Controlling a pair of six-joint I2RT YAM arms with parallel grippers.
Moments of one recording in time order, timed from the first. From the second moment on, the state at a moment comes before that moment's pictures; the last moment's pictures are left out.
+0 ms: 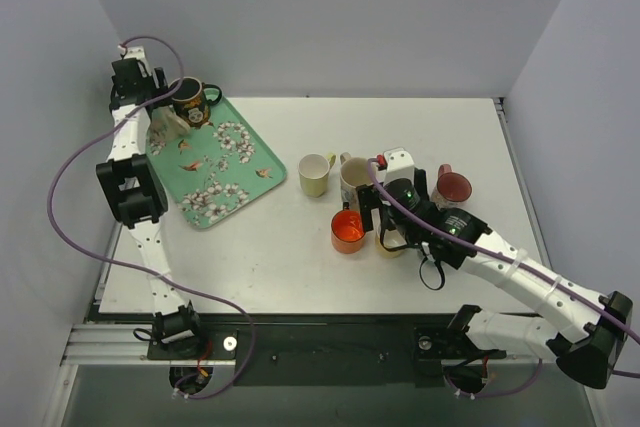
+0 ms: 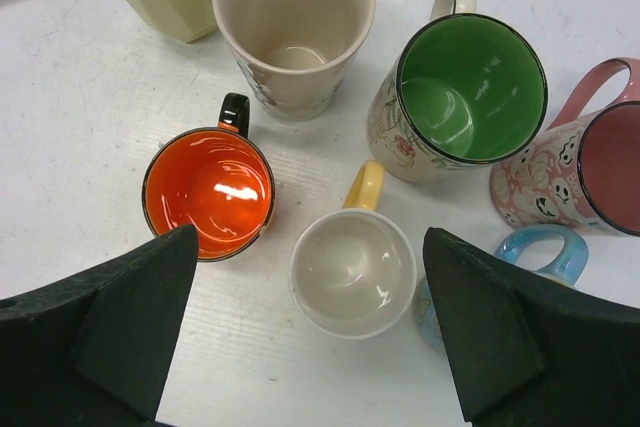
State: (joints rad) left arm 0.26 2.47 2.32 -0.36 -0.05 -0.01; right arm 0.87 1.06 0.96 -0.58 0.52 0.30
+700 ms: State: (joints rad) left arm 0.25 1.80 1.40 -0.30 0.25 0.06; right arm 0.92 1.09 1.07 -0.44 0.48 0.37
